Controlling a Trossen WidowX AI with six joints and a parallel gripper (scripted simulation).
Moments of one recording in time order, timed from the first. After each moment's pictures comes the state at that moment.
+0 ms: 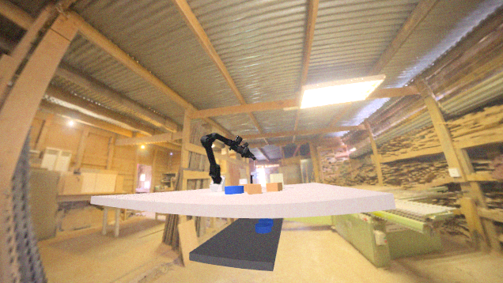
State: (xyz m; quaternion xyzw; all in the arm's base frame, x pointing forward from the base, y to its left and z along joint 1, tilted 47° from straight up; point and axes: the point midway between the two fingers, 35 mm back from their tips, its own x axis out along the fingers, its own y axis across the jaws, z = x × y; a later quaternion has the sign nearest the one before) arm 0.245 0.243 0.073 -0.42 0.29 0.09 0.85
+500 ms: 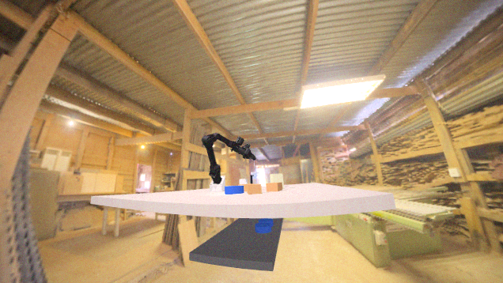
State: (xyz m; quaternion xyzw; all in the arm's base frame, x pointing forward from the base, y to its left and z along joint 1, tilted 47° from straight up) arm 0.258 0.240 0.062 -0.43 0.29 0.09 0.85
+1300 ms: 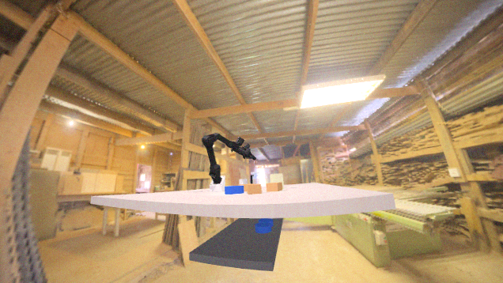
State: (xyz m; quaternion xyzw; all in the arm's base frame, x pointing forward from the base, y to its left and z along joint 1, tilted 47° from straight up) arm 0.260 0.240 0.059 -0.43 0.28 0.09 0.85
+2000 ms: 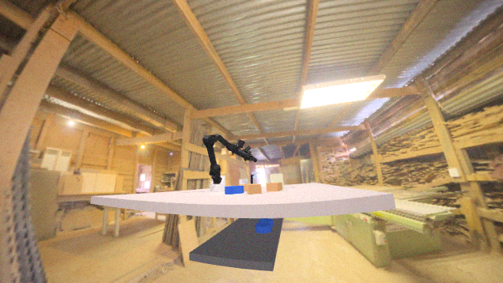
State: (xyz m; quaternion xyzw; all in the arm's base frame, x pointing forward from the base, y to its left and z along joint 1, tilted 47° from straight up) arm 0.267 0.228 0.043 -0.42 0.27 0.10 0.86
